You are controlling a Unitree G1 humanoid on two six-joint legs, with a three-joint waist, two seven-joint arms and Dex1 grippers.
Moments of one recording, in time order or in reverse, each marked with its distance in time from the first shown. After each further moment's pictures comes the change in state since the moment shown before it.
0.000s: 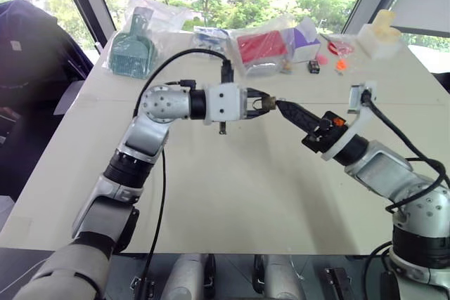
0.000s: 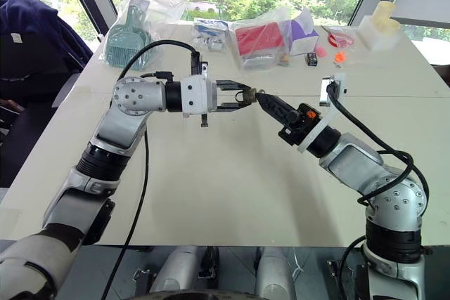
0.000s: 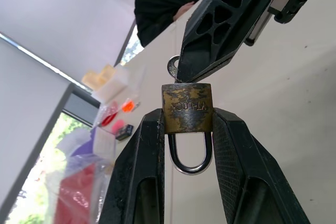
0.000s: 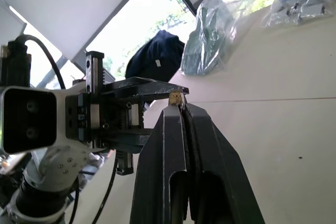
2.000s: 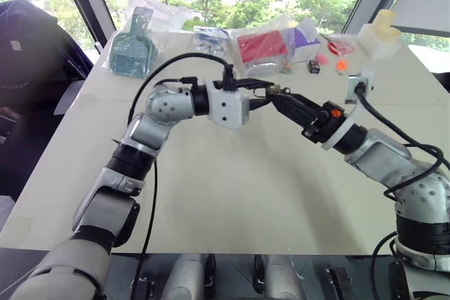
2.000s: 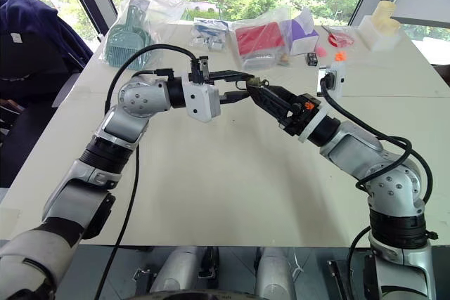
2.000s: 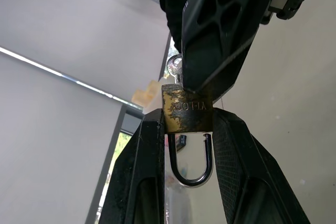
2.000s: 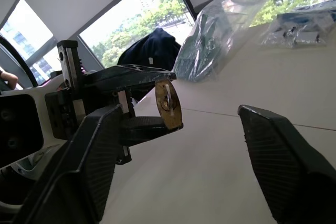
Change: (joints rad) left arm -0.058 0.000 -0.034 0.173 0.114 -0.328 0.170; right arm -0.075 -0.110 0.076 0.073 -0.200 -0.052 0.189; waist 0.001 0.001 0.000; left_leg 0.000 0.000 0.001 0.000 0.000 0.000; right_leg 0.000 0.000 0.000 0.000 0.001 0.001
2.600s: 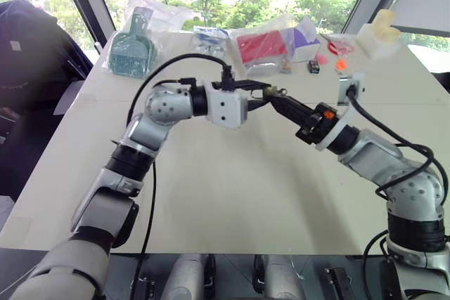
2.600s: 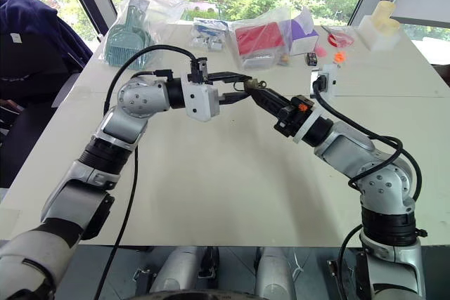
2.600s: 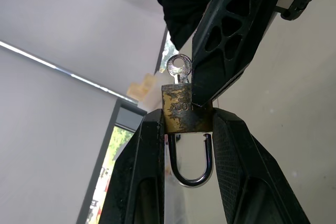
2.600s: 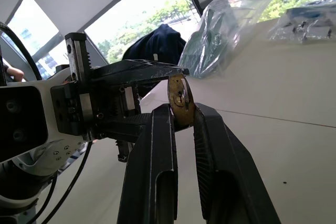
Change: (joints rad) left arm 0.007 0.004 -0.002 0.001 -0.011 0.031 -0.011; right arm -0.021 0.066 0.010 0.017 -0.073 0.021 0.050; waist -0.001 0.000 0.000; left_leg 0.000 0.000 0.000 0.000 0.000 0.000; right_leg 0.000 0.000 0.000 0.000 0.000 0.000
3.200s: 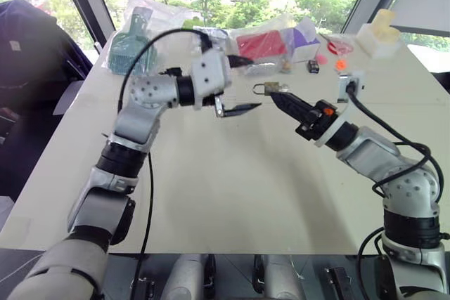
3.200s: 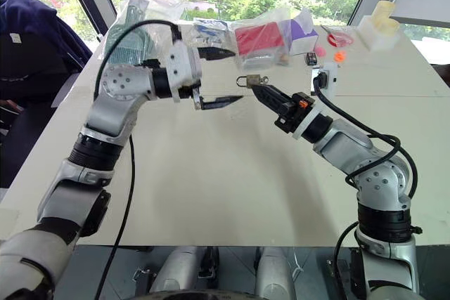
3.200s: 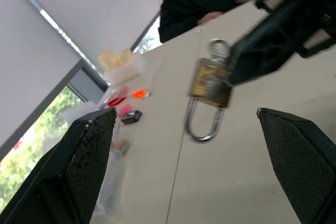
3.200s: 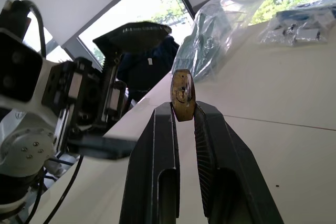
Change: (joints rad) left arm -0.046 0.015 0.119 -0.067 -0.299 0.538 -0.141; right arm -0.014 0.012 -0.020 0.021 -0.025 0.004 -0.002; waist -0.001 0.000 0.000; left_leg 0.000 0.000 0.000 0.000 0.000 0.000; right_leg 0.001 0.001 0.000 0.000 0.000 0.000
